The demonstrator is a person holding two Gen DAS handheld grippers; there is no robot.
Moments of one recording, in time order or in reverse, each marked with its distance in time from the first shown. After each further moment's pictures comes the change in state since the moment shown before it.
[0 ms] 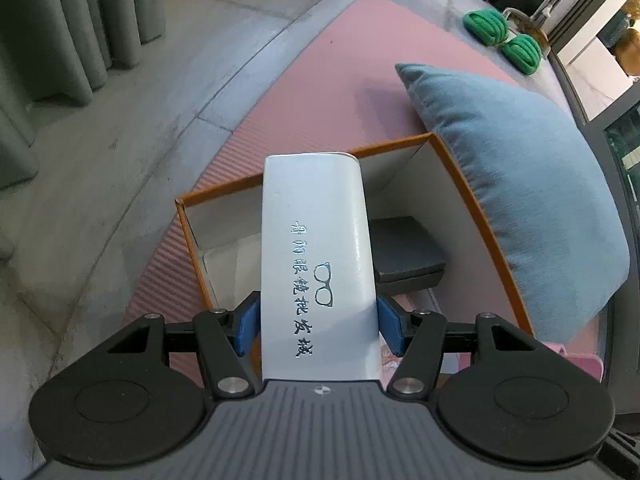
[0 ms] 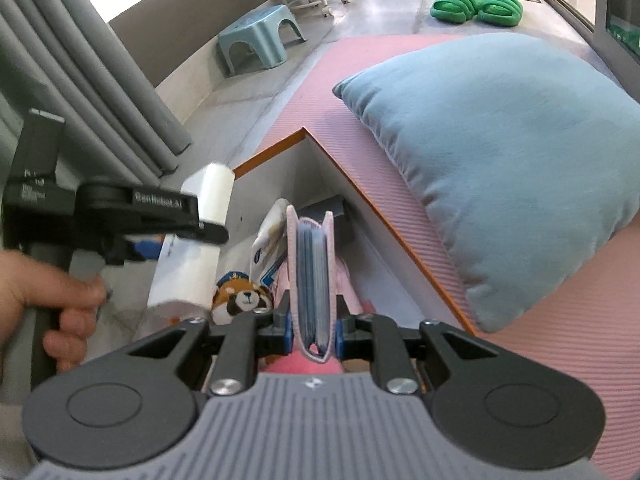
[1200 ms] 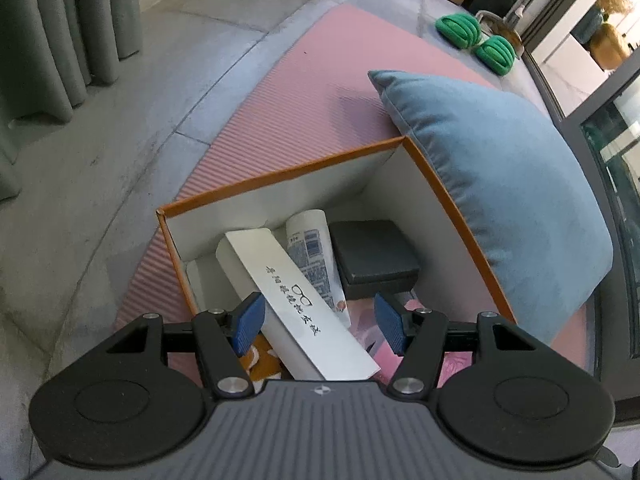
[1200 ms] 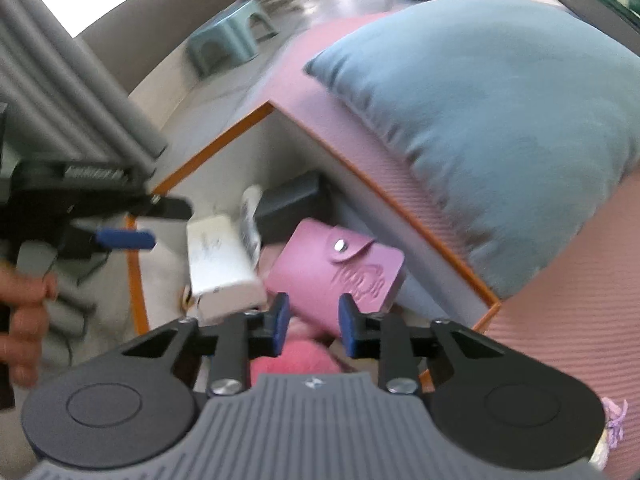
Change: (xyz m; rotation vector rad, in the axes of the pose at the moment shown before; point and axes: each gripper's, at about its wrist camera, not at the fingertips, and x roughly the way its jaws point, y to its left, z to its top) left arm -0.007 -0.010 -0.002 0.055 -0.044 -0.050; right arm 0.022 -0.021 -0.032 -0.019 0.034 0.055
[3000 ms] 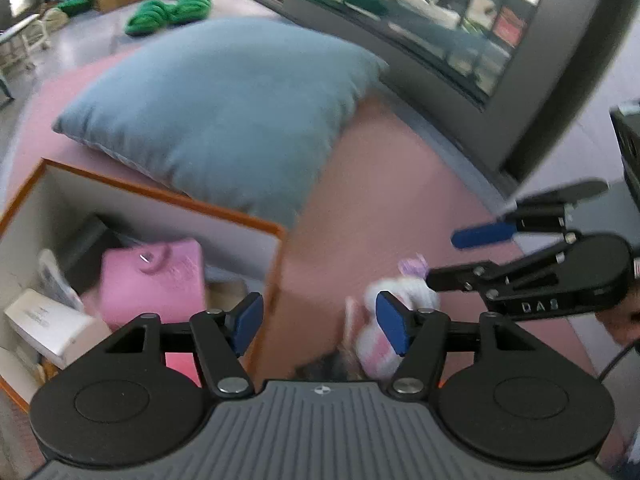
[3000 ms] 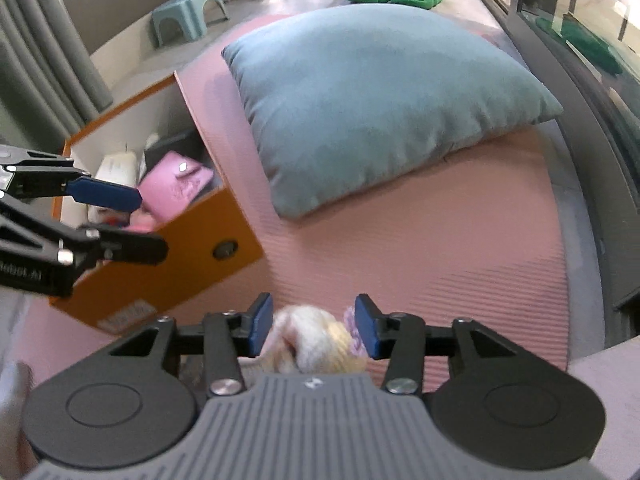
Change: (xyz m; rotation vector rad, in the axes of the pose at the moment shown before) left arm -0.023 -0.178 -0.161 0.787 0.071 -0.281; right arm -0.104 -0.122 -0.056 -0.185 0.008 -0.132
